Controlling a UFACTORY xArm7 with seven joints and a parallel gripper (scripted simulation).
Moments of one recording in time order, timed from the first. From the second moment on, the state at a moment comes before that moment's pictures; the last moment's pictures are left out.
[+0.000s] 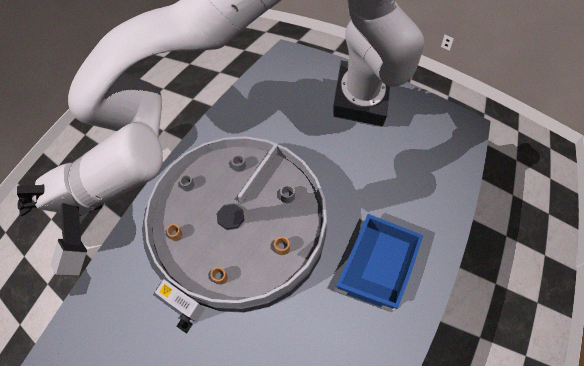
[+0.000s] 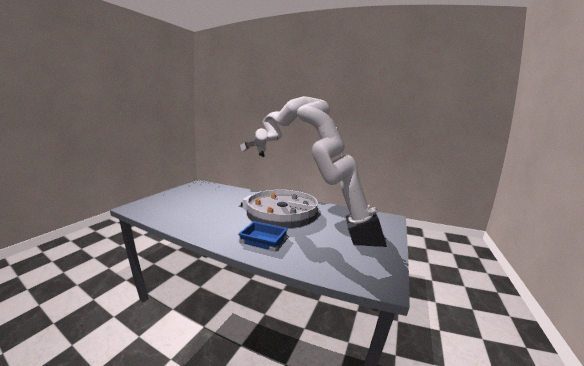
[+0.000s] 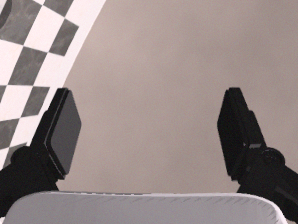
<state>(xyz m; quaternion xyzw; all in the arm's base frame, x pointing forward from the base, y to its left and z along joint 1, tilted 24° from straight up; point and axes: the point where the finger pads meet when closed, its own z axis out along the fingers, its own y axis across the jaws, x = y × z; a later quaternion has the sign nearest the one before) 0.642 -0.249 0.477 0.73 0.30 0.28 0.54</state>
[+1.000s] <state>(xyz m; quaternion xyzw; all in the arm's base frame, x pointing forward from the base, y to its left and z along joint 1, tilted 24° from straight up) 0.601 -0.217 0.396 0.68 0.48 0.28 0.48</state>
